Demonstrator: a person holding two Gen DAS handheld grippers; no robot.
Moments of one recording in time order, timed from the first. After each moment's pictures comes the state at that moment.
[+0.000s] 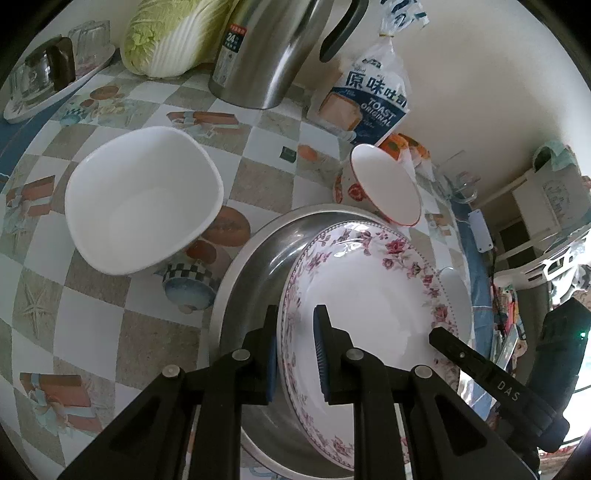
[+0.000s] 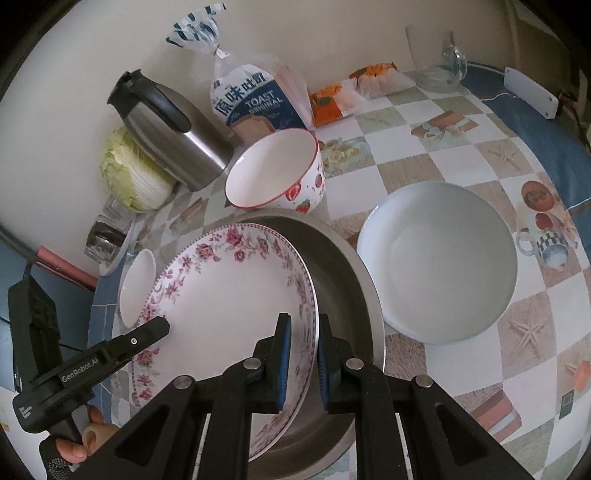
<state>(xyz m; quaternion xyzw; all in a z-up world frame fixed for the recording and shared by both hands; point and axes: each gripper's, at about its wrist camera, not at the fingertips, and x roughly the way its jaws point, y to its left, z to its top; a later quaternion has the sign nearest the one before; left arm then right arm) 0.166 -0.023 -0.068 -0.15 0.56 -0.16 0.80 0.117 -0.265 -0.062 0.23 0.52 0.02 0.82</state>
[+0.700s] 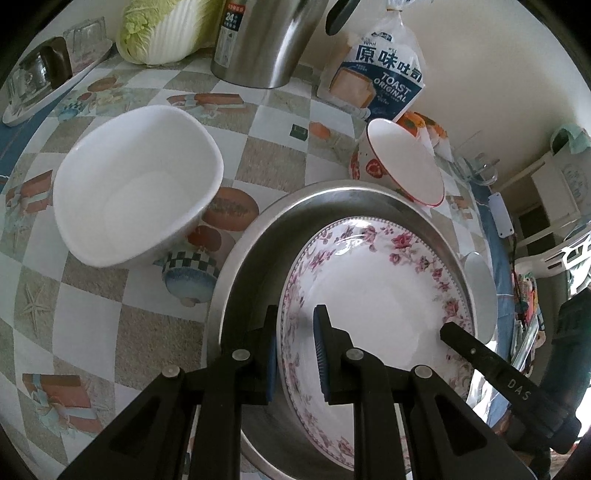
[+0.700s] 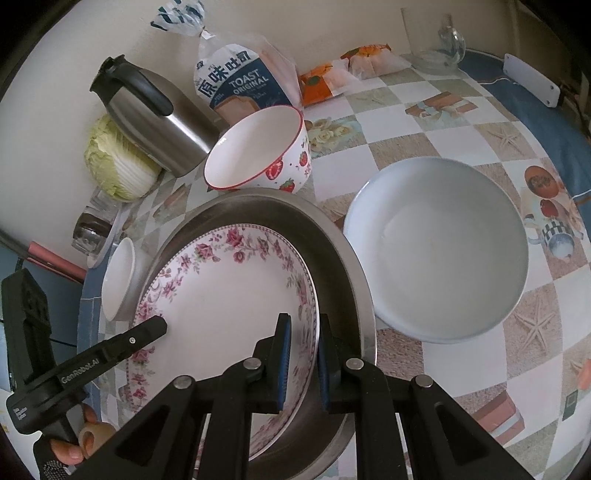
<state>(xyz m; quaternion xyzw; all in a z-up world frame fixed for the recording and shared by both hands) 0.173 -0.034 -0.086 -0.12 0.58 -0.14 0.79 0.123 -0.266 -0.078 0.22 0.54 0.01 0.81</state>
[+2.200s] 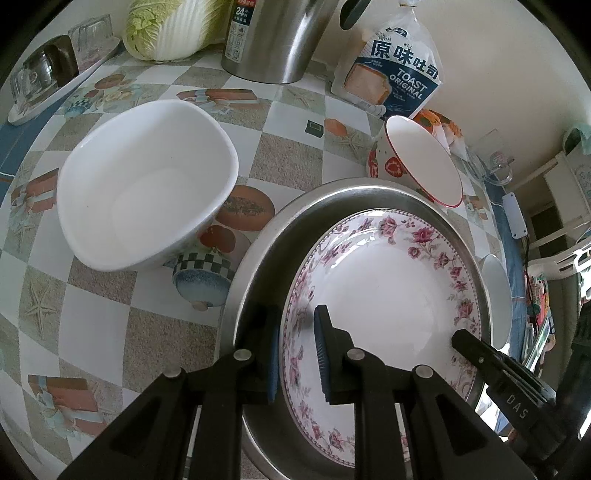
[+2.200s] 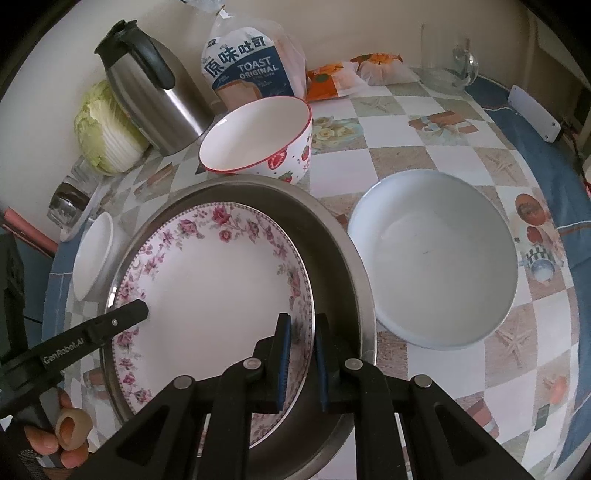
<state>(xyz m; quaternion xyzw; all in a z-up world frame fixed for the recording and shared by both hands) 0.179 -0.031 -0.091 -0.11 0.59 -0.12 0.79 0.129 -0.247 -0.075 0.14 0.56 -0.02 0.81</state>
